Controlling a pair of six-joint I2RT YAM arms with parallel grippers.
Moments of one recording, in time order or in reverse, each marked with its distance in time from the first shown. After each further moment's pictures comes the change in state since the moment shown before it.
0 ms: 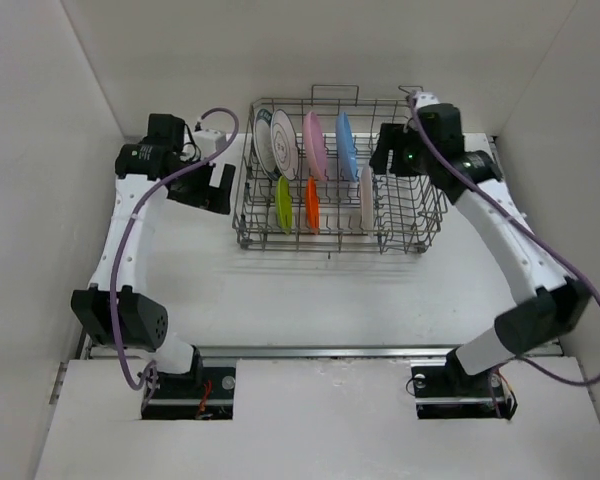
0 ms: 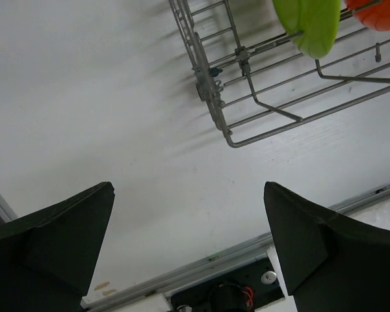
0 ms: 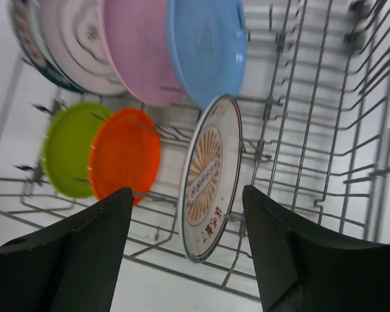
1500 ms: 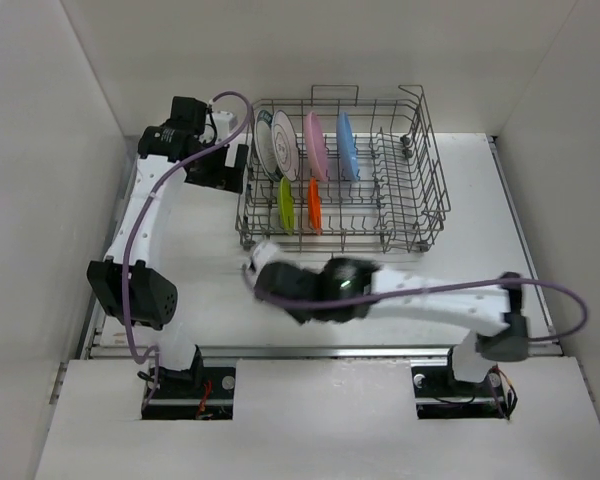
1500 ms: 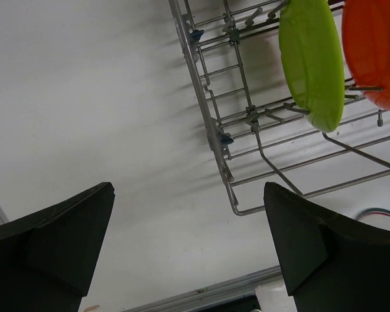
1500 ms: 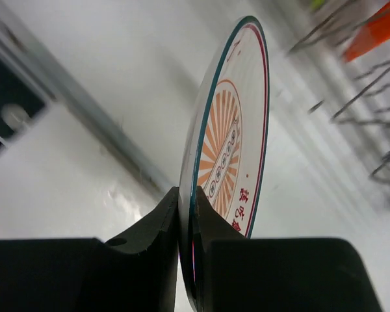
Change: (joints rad) left arm -0.104 0.166 0.145 0.074 -0.121 -0.145; right arm 0.976 0.132 0.124 -0.416 0.401 0.019
